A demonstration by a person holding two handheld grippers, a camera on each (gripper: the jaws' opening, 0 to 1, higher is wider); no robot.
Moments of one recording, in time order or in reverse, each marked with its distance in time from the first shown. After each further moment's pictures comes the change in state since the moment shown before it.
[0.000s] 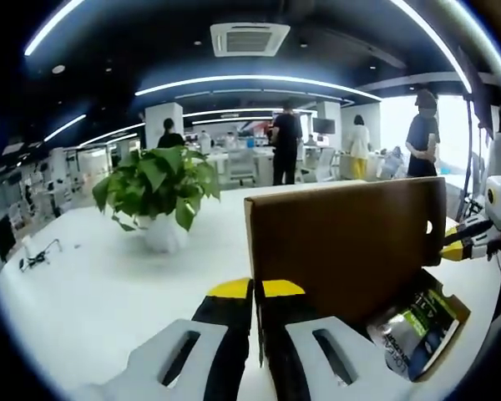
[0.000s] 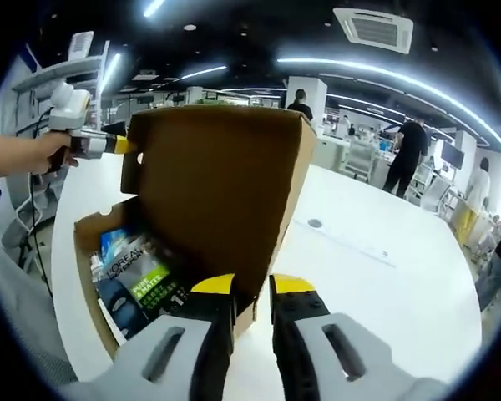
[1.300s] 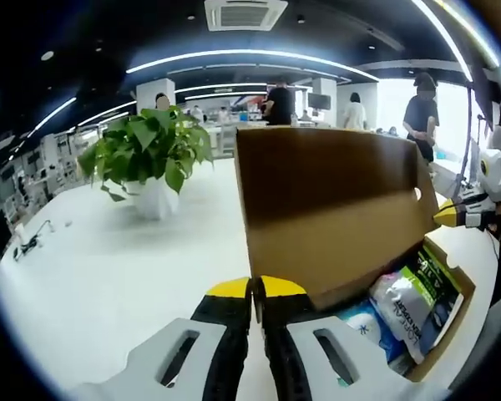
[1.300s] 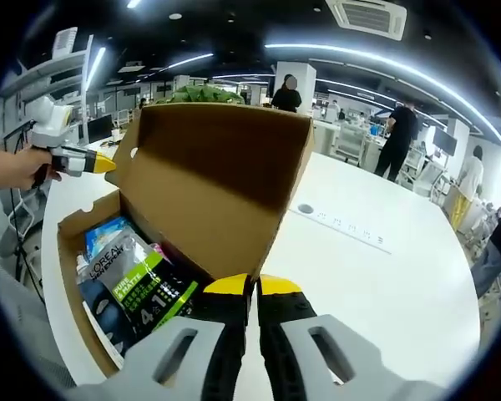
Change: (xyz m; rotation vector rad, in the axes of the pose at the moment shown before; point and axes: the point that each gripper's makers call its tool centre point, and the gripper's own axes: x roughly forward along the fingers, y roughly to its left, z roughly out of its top) left arm 0.009 0.000 -0.060 -0.015 0.152 -0.033; right arm 0.011 -0.016 -0.009 0.043 0.069 -0.050
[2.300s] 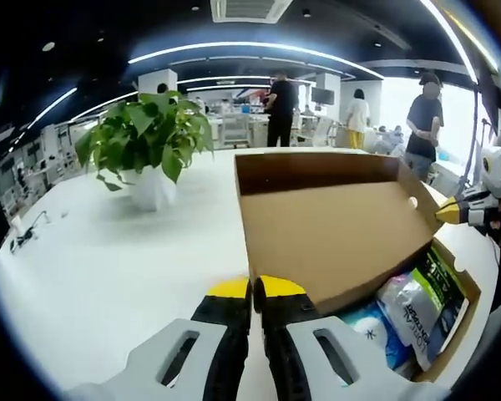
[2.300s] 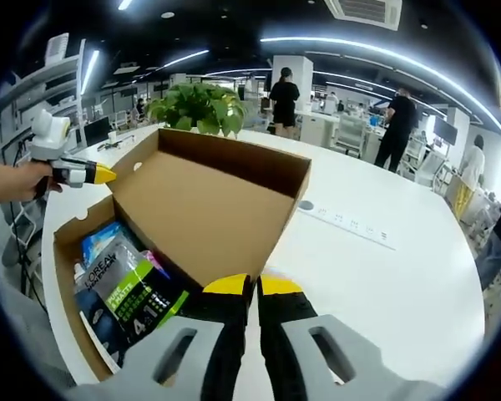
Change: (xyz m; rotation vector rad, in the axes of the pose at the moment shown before) left arm 0.020 0.002 -0.001 -0.023 0.031 -0.002; right arm 0.016 -0.010 0.004 0.040 0.035 0.014
